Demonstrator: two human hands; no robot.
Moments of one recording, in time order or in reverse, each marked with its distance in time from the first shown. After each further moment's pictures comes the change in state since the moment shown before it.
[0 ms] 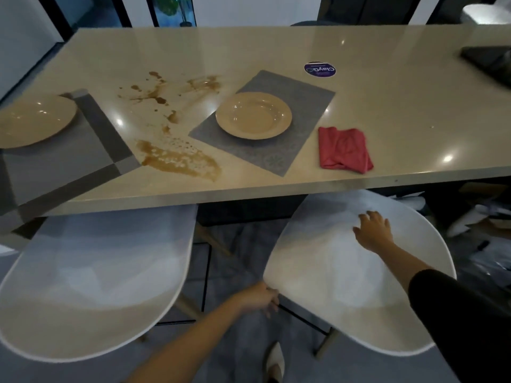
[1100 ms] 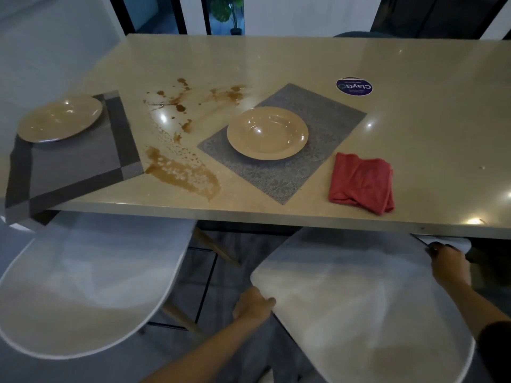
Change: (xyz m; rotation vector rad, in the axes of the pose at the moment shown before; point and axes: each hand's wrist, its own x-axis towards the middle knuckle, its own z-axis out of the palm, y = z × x) left_hand 0.054 0.044 0.010 -0.160 0.572 -0.141; right_hand 0.088 0.121 -0.029 0.137 0.198 0.121
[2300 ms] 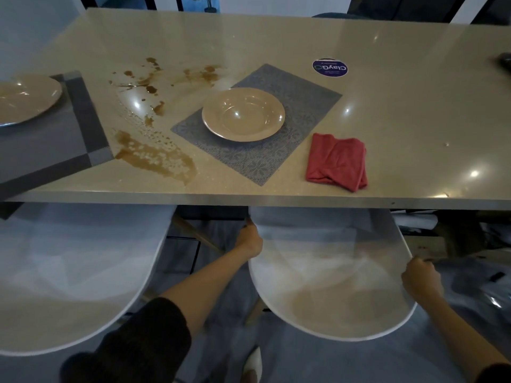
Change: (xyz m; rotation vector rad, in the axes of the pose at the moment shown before) left_hand 0.052 0.086 -0.021 0.243 0.067 0.230; right_hand -0.087 0.011 0.010 0.002 -0.150 0.241
